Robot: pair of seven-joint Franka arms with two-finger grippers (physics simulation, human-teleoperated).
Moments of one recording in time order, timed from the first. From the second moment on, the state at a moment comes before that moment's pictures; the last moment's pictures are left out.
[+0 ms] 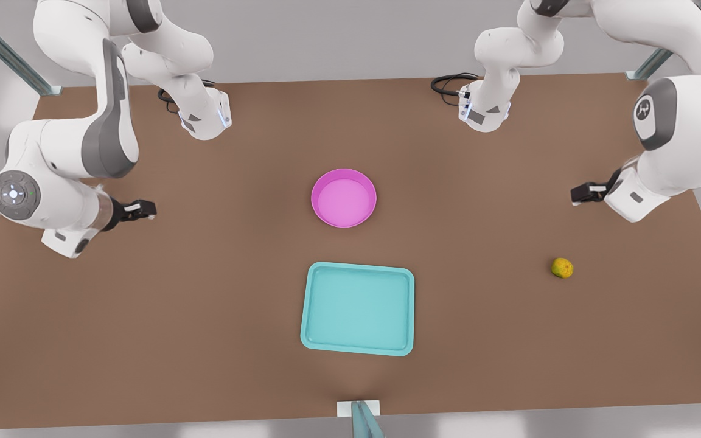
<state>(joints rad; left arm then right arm) -0.04 0.19 0.05 -1.37 0.04 1.39 0.03 0.16 0.23 -0.11 -1.41 -0.01 1.39 -0.22</state>
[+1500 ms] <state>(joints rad) 0.12 0.68 0.12 -1.78 0.01 2.34 0.23 0.15 0.28 -0.11 -1.43 0.00 1.52 -0.35</state>
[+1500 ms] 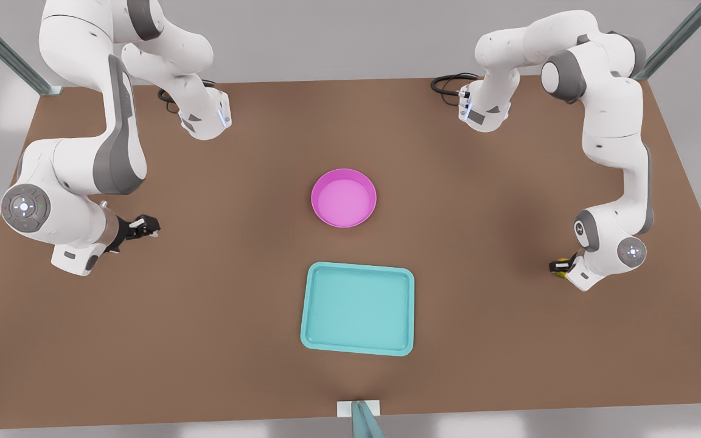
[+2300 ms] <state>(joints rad) -0.77 0.70 -0.10 -1.48 -0.11 1.74 -0.21 0.15 0.29 -0.11 -1.42 0.00 1.52 -0.36</state>
